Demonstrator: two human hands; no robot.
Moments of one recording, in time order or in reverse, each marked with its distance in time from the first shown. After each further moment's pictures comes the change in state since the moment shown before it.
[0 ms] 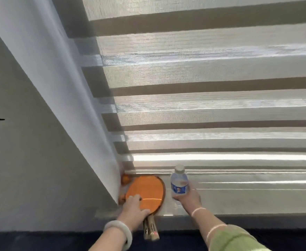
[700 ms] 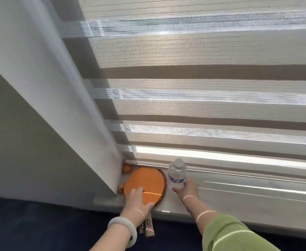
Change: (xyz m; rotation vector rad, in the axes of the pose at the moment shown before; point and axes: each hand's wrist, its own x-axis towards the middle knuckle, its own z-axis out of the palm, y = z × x) left_hand 0.027 0.014 0.034 -0.070 0.098 -0.097; right_hand 0.060 0.008 0.021 -0.249 -0.056 -0.021
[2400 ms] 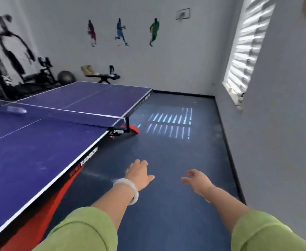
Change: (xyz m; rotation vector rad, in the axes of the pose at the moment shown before) left_hand -0.635 -0.362 -0.063 -0.395 1.027 -1.187; right_hand -0.643 -0.117 0.317 -0.884 -1.256 -1.325
